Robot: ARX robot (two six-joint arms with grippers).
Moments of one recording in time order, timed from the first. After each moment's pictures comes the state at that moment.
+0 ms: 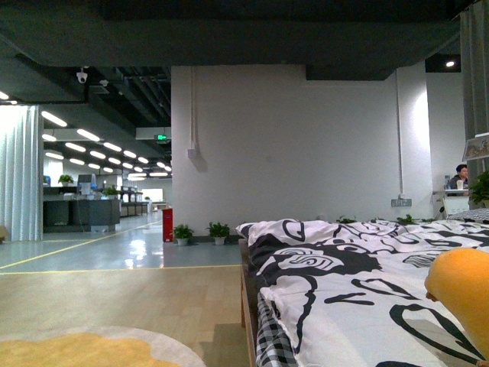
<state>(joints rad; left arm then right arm) 0.00 0.00 0.01 0.00 0.00 0.00 0.00 0.00 0.01 0.01 0.00 0.01</state>
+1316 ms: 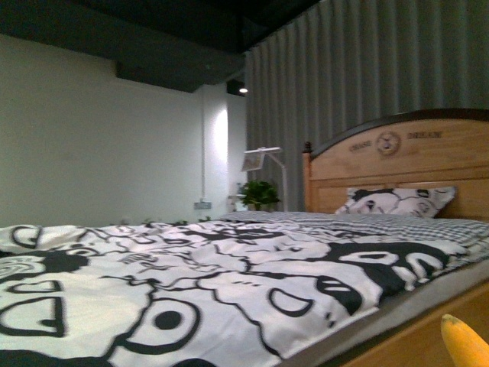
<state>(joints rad) 0.00 0.00 0.01 0.00 0.00 0.00 0.00 0.01 0.01 0.00 0.00 0.01</state>
